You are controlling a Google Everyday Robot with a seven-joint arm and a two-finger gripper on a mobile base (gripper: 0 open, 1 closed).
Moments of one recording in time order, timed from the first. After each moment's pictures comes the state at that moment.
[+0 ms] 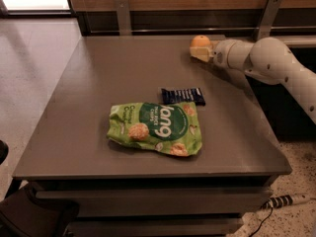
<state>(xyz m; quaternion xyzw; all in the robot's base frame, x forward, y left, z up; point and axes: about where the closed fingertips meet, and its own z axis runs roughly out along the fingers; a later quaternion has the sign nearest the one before) 0.813 -0.176 0.840 -0.22 0.77 0.17 0.58</state>
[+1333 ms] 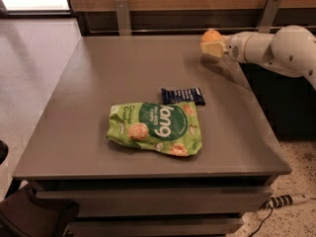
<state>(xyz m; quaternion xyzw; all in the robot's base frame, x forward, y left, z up) 0.787 -0.202 0.871 -0.24 0.77 0.17 0.56</state>
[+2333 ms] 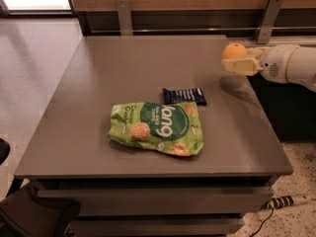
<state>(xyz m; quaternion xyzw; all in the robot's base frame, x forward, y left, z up) 0.663 -0.245 0.891 -0.27 0.77 0.17 0.55</state>
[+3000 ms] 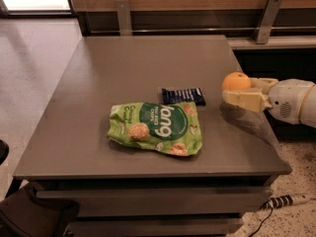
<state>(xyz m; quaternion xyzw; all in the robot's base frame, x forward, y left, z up) 0.551 -0.221 0.877 -0.26 0.76 0.21 0.55</state>
